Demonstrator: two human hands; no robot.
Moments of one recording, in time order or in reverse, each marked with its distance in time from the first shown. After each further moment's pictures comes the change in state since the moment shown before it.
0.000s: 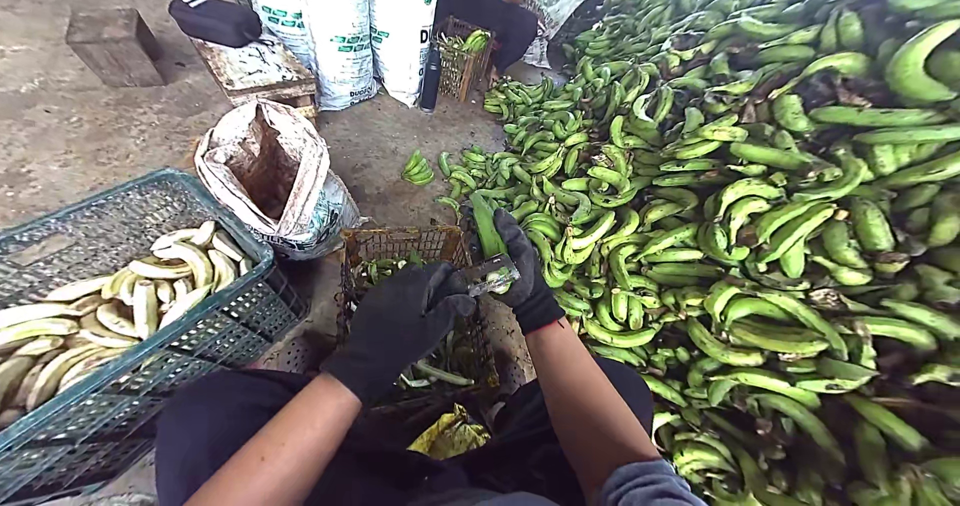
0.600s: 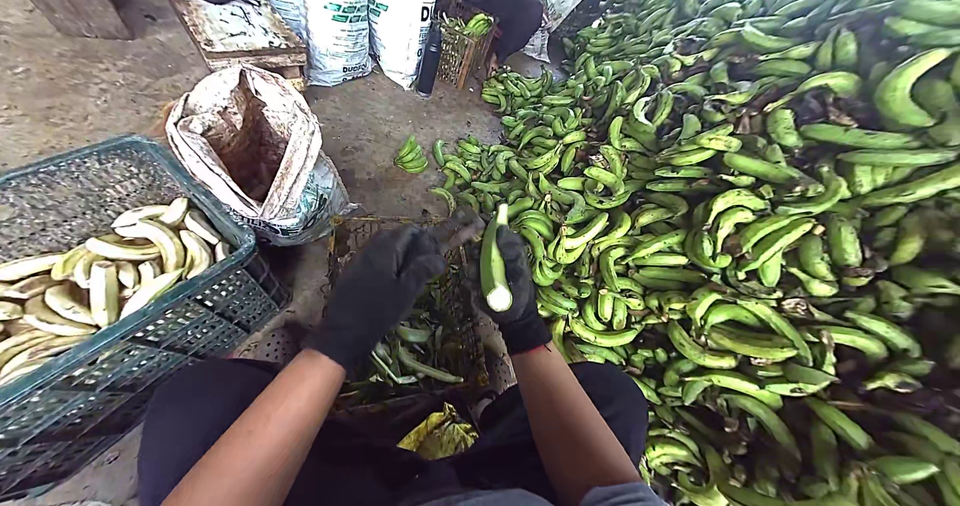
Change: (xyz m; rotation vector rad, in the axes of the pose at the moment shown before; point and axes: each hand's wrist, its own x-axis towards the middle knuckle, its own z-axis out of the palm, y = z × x) left_hand 0.026 -0.033 -0.002 -0.181 0.233 -0.035; right_hand -0.012 0.026 0.002 0.063 0.085 -0.114
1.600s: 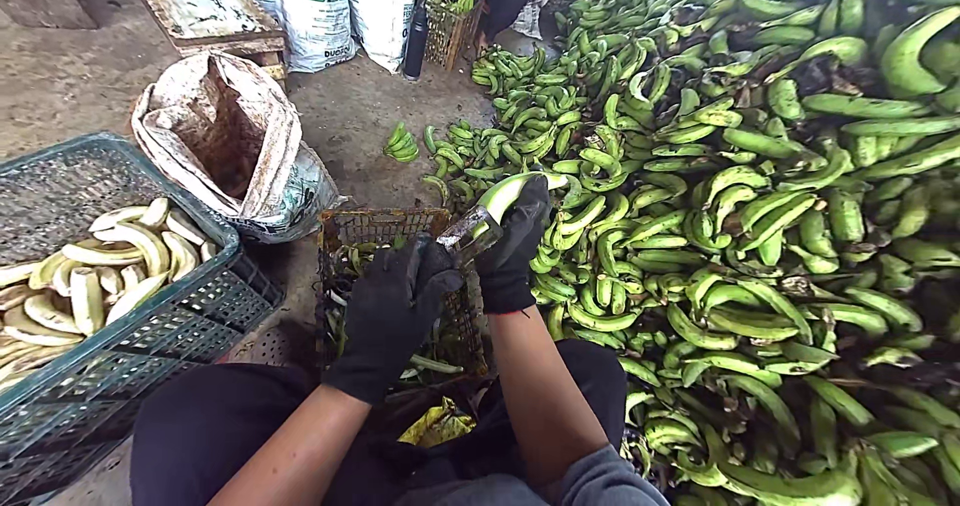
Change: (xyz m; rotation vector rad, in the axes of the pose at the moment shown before) left_hand -0.024 0.009 0.042 0.092 0.203 0.073; right_hand 0.049 -0.022 0.049 -0.181 0.627 -0.430
